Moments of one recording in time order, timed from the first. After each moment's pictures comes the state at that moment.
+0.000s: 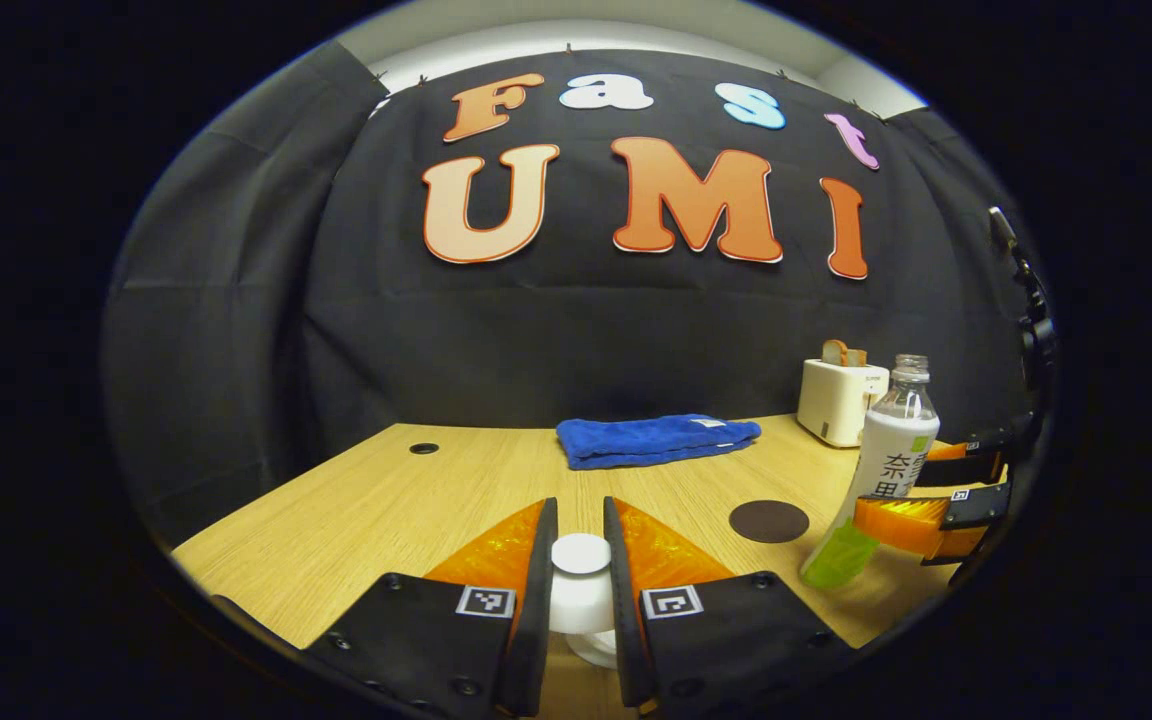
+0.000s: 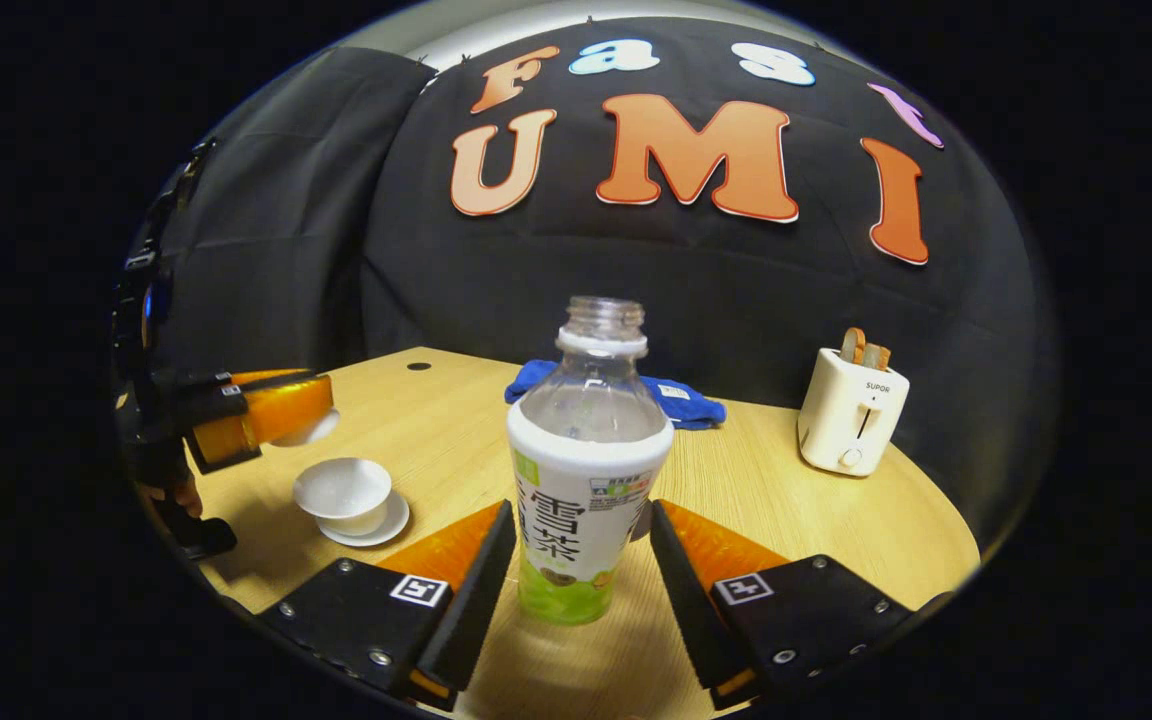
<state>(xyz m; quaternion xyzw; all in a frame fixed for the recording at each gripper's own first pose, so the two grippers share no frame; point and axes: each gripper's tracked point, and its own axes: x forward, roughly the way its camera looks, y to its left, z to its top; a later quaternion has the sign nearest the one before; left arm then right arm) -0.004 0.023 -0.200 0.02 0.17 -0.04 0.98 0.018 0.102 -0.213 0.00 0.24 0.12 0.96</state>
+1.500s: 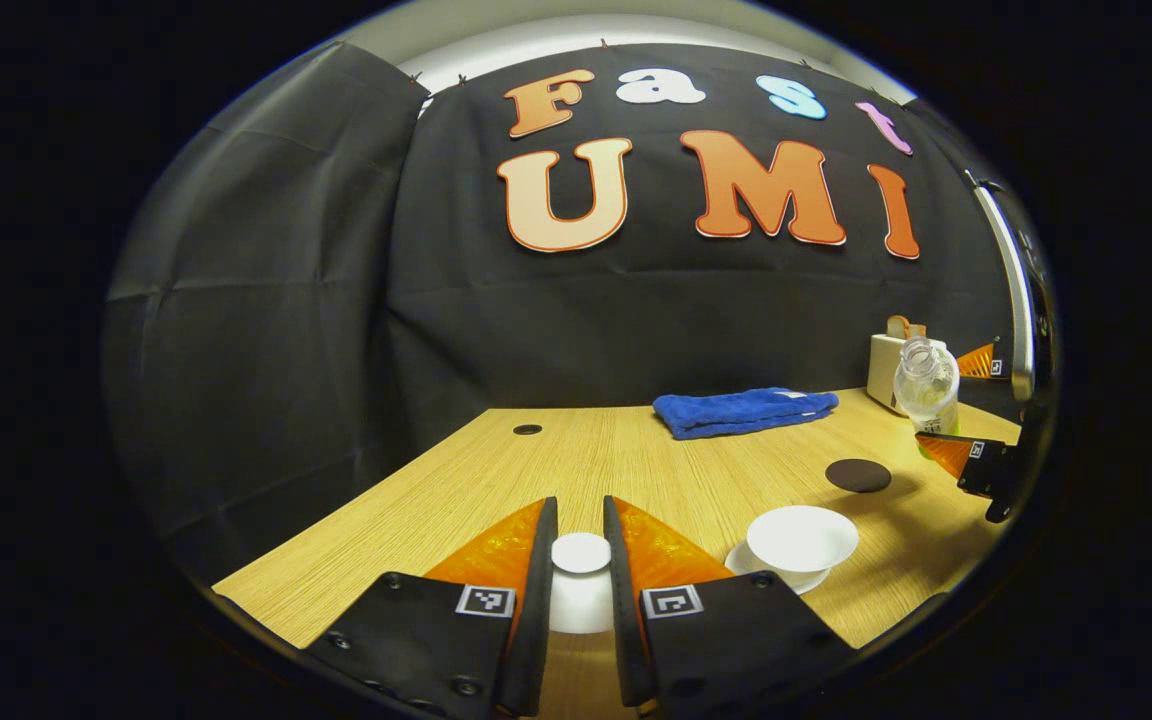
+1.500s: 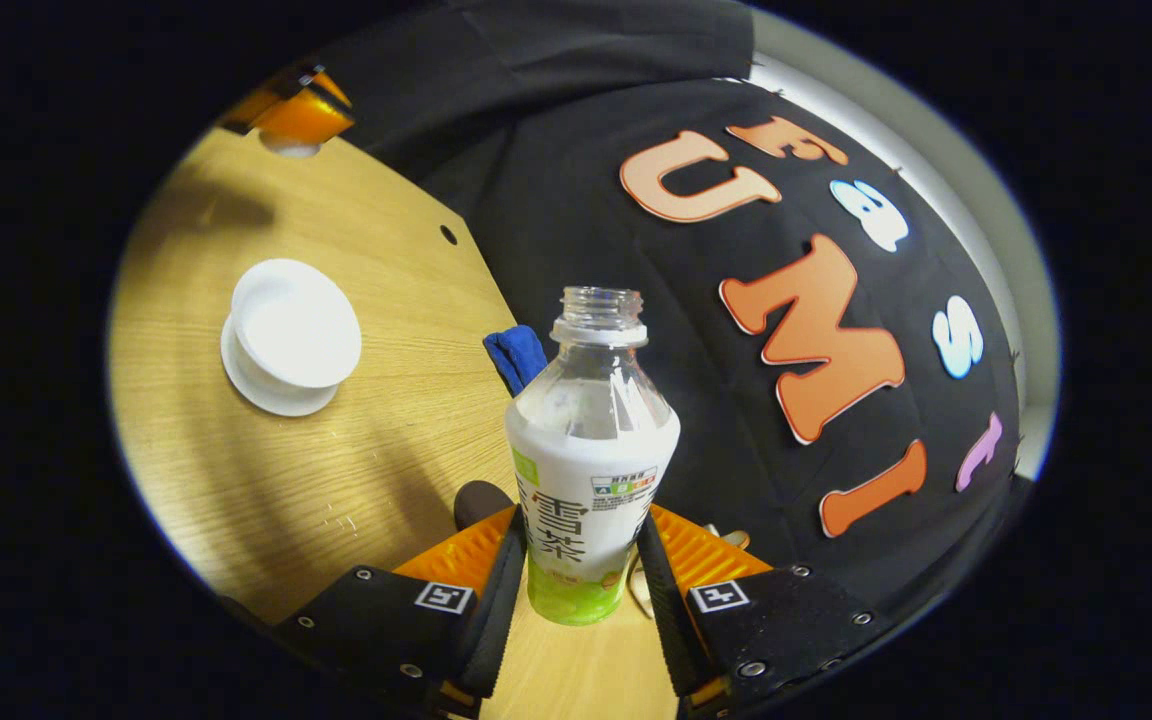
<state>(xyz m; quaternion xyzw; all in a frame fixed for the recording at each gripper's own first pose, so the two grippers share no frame) -0.050 0.133 -0.202 0.05 0.19 0.04 0.98 0.040 0.130 -0.172 -0.48 0.12 0.11 0.86</state>
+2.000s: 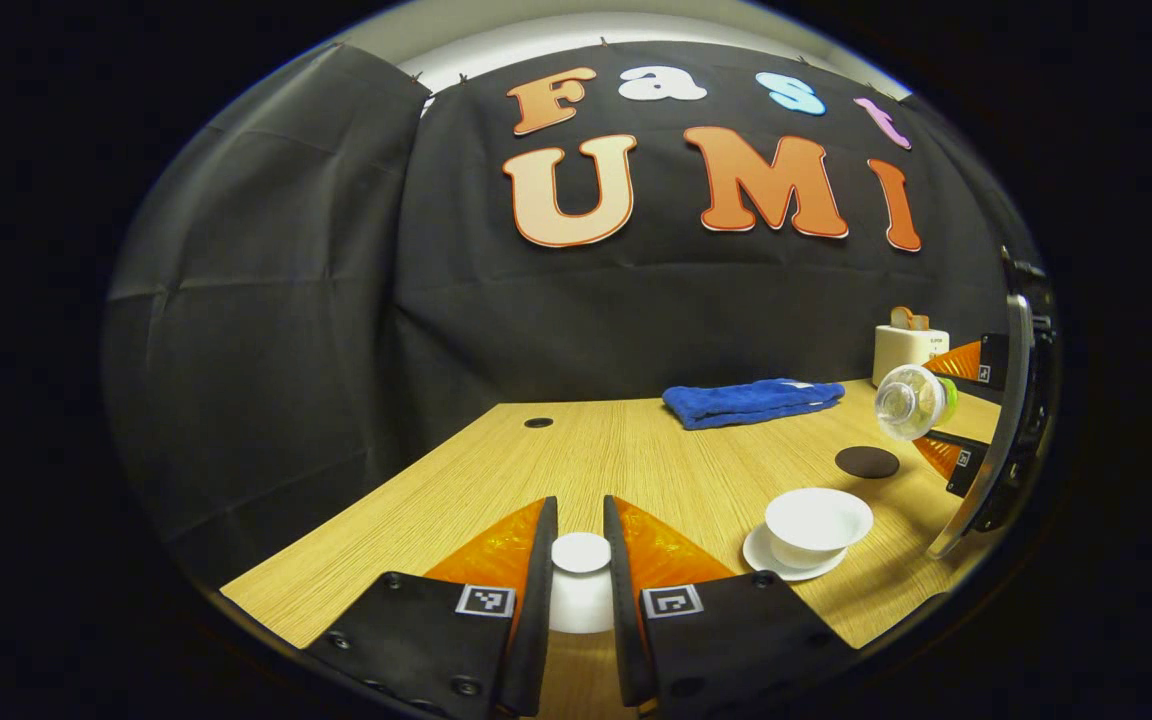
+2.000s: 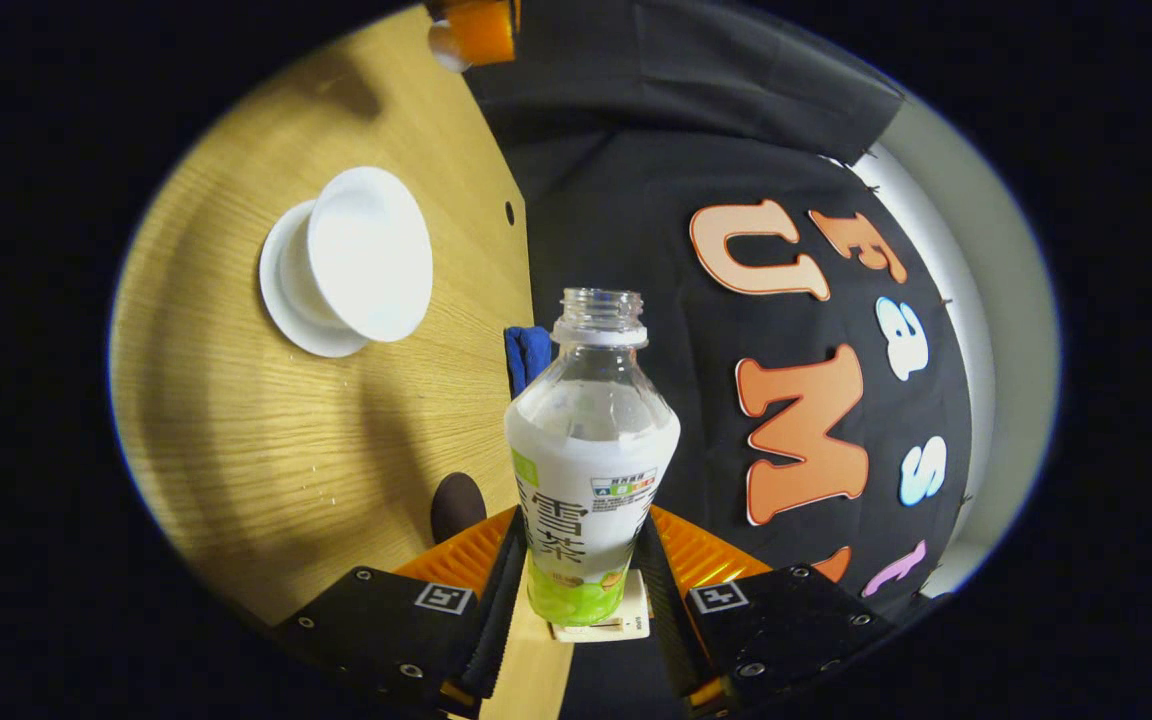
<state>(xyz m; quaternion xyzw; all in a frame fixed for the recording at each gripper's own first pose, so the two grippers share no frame) -0.061 0.148 -0.208 0.06 0.19 0.04 0.98 0.042 0.151 -0.180 -0.63 0.06 0.11 0.77</state>
